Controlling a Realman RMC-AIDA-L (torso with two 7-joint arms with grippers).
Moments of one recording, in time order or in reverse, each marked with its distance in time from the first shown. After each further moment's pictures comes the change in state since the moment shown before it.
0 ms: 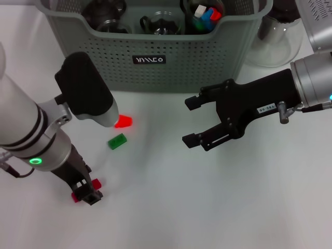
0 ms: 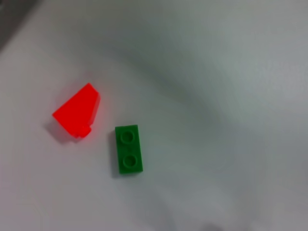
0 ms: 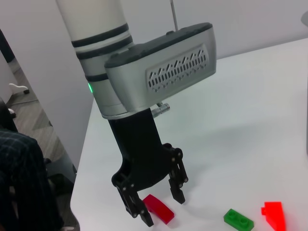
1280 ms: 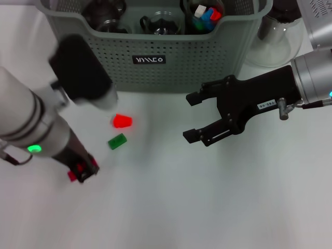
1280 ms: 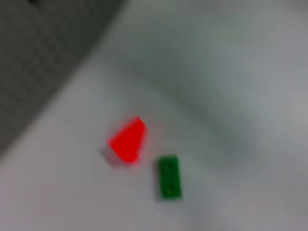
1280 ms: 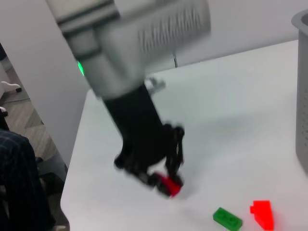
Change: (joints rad) left arm 0.018 0.000 -0.008 0.124 0.022 0.003 -0.073; right arm 0.003 -0.006 0.002 0.000 -0.006 0.017 -0.004
